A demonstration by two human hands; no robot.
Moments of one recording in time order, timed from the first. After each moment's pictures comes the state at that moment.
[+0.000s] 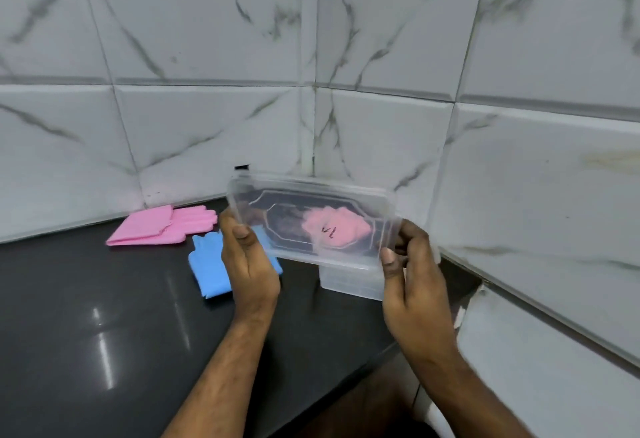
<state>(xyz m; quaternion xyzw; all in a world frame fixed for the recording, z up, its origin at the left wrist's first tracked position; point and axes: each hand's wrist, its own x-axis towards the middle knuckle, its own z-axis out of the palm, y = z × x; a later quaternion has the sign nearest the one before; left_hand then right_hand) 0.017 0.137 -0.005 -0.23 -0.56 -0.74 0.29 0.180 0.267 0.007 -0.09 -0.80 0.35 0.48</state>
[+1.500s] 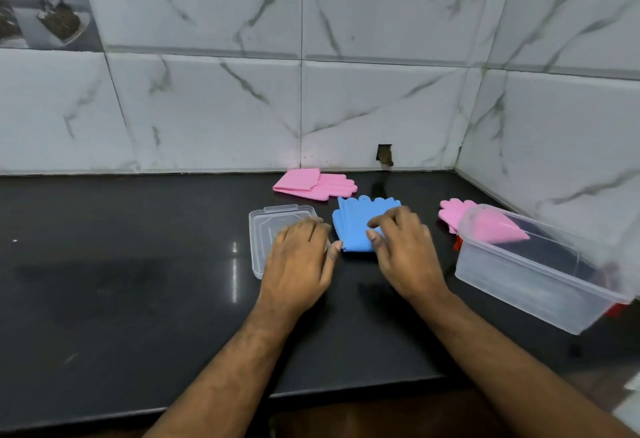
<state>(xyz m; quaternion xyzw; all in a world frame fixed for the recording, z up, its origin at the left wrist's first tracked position) 0.031 -0.040 -0.039 -0.23 -0.90 -0.19 0.33 0.030 0.166 -0.030 0.10 -0.92 0.15 0.34</state>
